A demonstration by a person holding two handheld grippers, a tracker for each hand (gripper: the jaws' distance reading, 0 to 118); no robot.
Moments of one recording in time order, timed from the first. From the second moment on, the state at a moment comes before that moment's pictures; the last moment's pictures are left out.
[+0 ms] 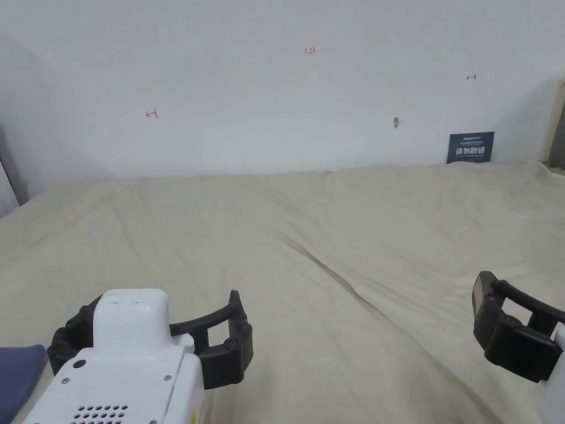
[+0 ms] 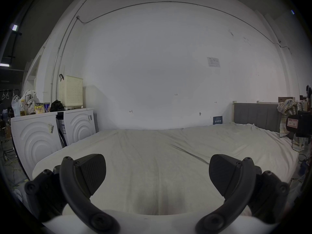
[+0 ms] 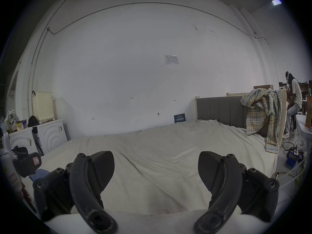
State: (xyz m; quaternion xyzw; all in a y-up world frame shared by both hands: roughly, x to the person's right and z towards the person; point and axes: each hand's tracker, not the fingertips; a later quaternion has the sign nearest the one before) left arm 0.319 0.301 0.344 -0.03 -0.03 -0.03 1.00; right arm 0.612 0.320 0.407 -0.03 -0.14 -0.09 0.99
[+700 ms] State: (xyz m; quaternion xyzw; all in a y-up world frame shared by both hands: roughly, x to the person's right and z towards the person) left arm 0.321 0.300 0.342 -0.04 -0.04 -0.02 1.00; right arm 0.611 0.319 0.406 -0.03 -0.14 -0.08 0.99
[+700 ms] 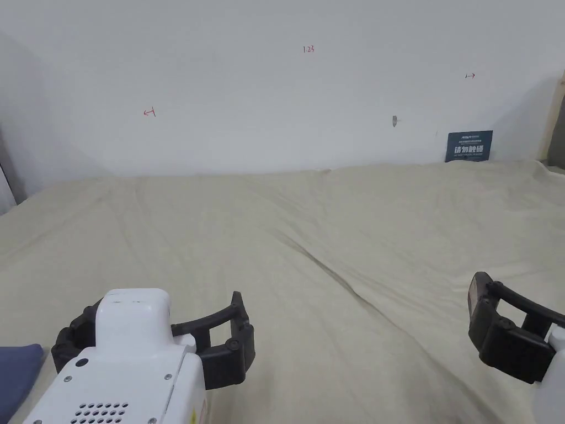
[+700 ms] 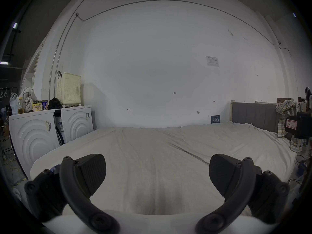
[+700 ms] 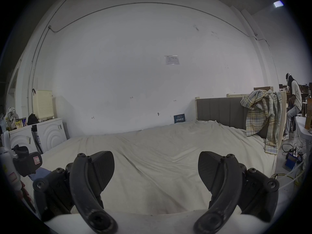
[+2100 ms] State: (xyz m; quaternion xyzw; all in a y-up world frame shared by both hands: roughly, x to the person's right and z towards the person) left arm 0.327 0.300 0.339 -0.04 -0.04 -0.02 1.00; right arm 0.617 0.322 0.400 -0.03 -0.15 -0.06 0.99
